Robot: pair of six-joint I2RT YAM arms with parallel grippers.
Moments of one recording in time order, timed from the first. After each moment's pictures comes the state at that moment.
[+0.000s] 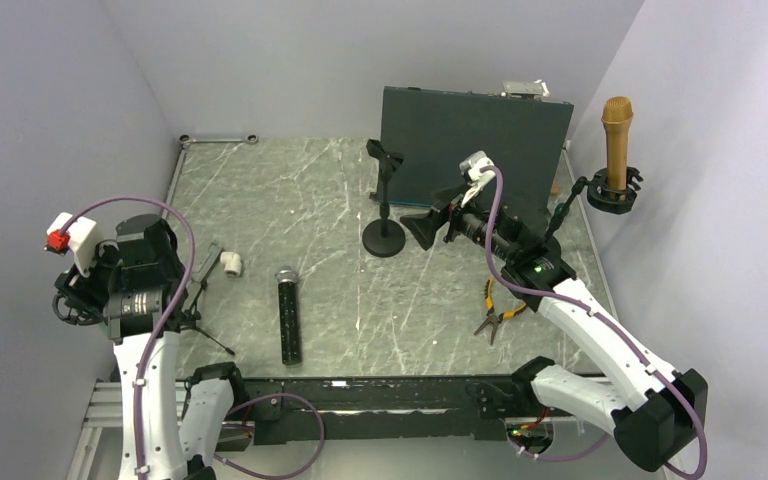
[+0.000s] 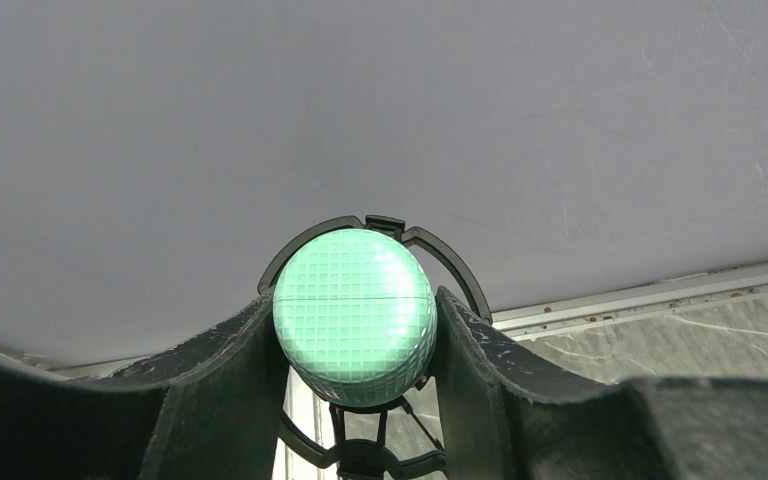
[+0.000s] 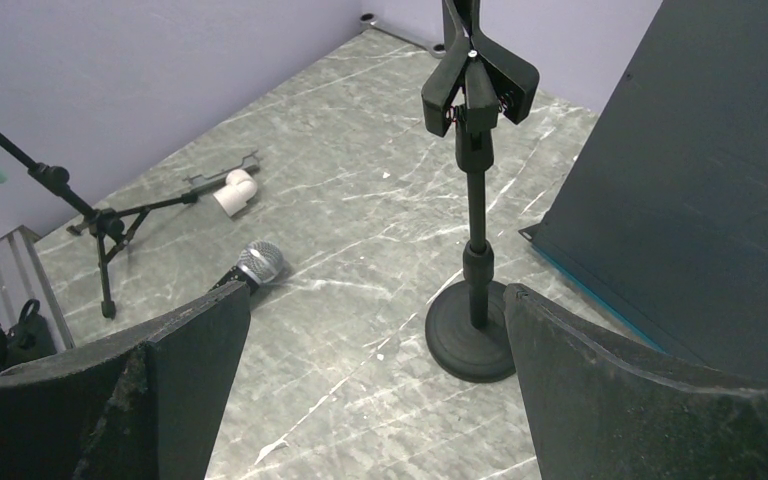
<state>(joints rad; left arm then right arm) 0.19 0.73 1.01 -0.79 -1.23 -0.40 0.52 1.00 0.86 0.10 -0.32 0.15</state>
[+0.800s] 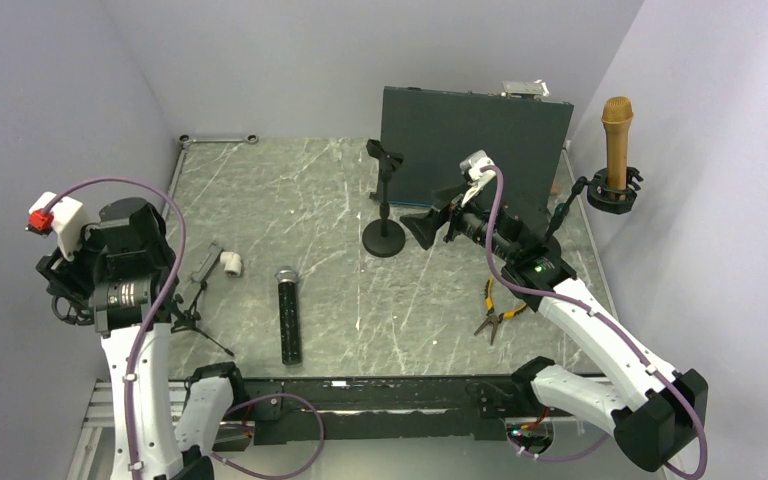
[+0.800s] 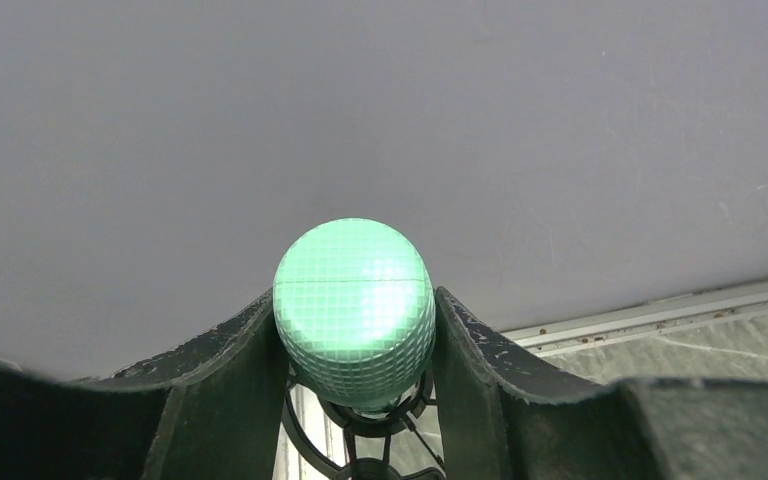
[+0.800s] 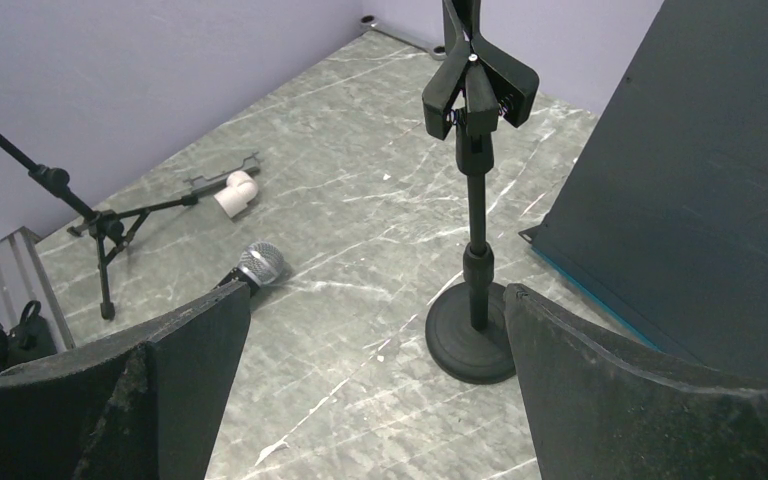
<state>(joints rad) 0.19 0.79 1.15 -0.80 -1.23 -0.33 0.52 1.00 0.86 0.10 -0.33 0.15</state>
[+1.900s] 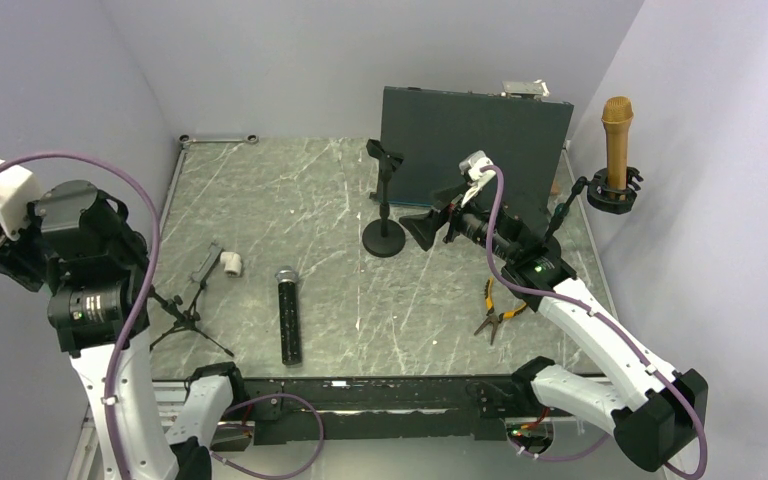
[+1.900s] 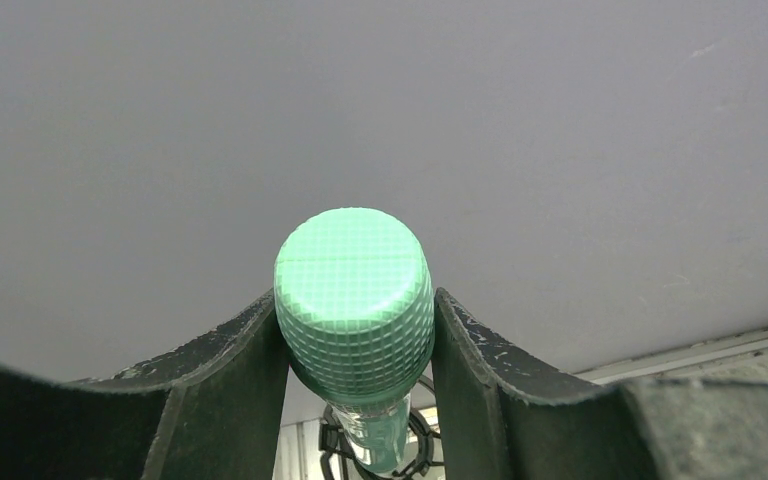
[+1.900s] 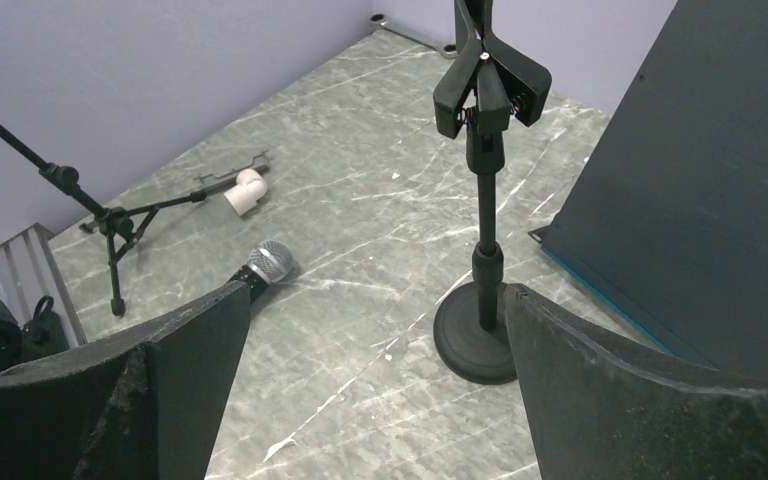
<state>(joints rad) 0.19 0.85 1.48 -0.71 -1.20 -0.04 0.52 1.00 0.86 0.10 -0.34 0.16</state>
